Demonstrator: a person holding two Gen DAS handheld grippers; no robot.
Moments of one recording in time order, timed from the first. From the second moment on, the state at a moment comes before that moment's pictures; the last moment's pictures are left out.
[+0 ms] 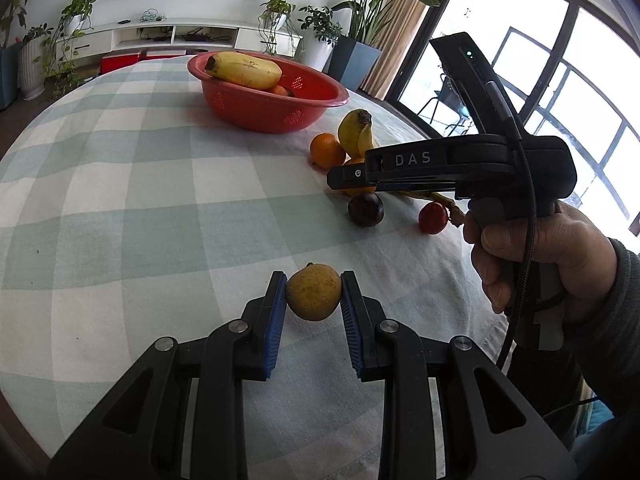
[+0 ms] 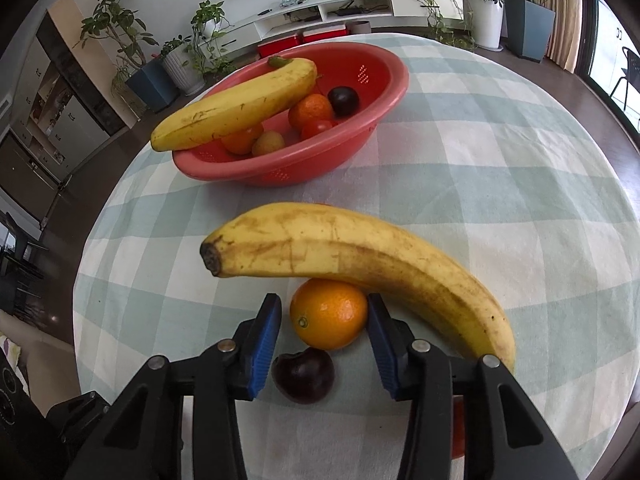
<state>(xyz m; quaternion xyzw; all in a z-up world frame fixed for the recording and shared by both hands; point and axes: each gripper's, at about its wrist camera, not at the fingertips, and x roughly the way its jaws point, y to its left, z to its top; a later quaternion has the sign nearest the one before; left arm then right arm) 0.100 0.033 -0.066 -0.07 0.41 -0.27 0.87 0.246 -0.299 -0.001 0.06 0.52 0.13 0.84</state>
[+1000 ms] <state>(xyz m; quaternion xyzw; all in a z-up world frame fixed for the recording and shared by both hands) 0.101 0.029 -0.069 -0.07 0.41 -0.26 0.87 0.187 -0.297 0.015 0.12 0.49 0.21 0.84</state>
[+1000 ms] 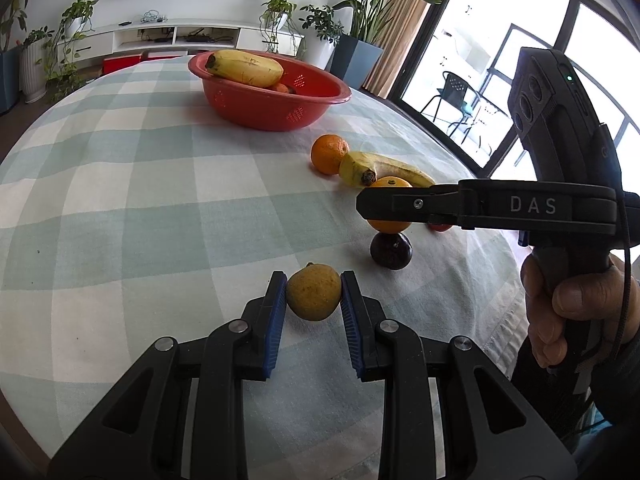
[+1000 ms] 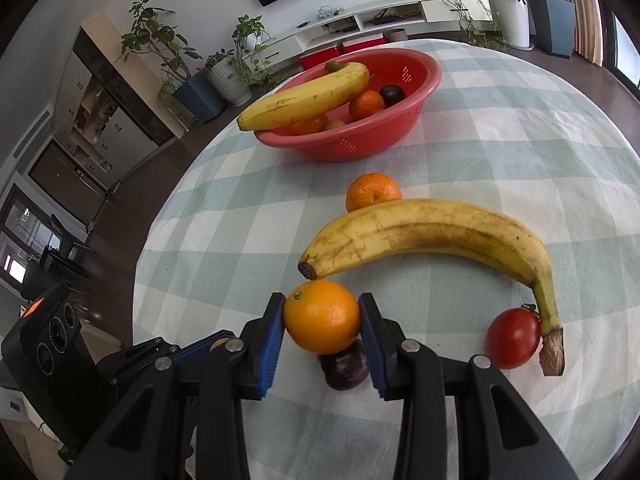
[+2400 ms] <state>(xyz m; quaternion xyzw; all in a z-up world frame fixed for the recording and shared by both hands) 0.267 -0.032 0.019 0.06 0.37 -0.24 0.89 0.317 -0.344 0.108 0.14 0.41 0.25 0.87</state>
